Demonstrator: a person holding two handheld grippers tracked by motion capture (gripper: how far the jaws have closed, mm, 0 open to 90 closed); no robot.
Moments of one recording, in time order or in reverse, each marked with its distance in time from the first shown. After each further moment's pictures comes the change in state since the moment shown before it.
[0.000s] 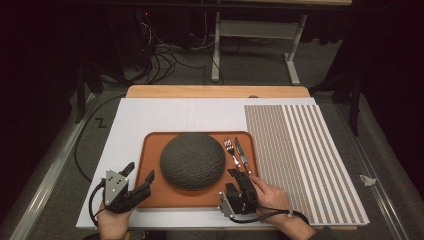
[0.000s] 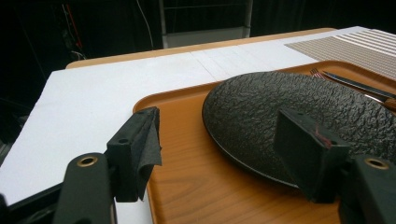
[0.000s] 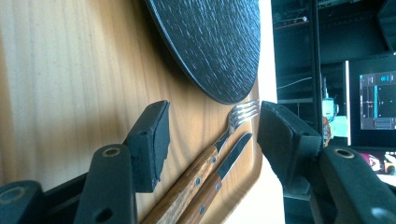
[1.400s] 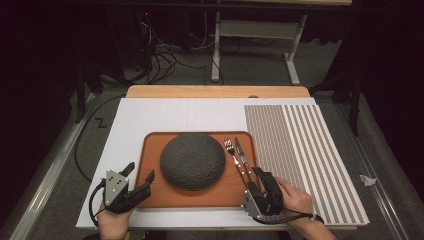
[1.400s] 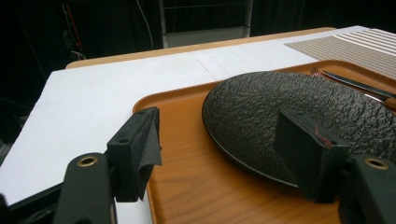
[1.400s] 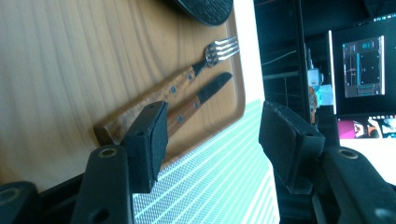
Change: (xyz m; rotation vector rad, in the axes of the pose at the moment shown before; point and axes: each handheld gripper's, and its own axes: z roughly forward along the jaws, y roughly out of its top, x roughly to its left) left arm 0.000 0.000 0.000 0.001 0.000 0.001; right arm -0.006 -0.053 -0.022 0.052 -0.068 0.058
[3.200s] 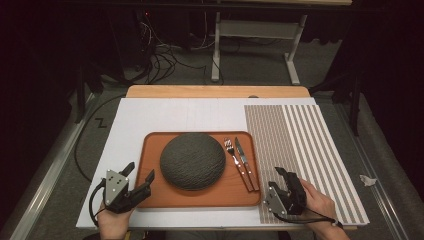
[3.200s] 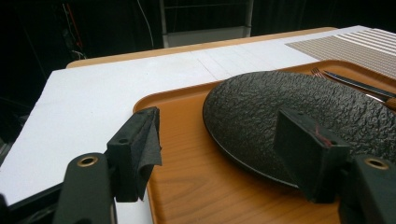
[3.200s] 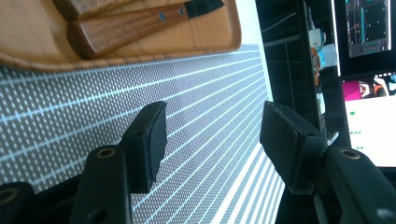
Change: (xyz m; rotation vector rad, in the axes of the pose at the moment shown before) left arm 0.000 0.000 0.001 0.001 0.002 -0.001; right arm -0.004 -0.056 -0.007 0.091 -0.011 0.086
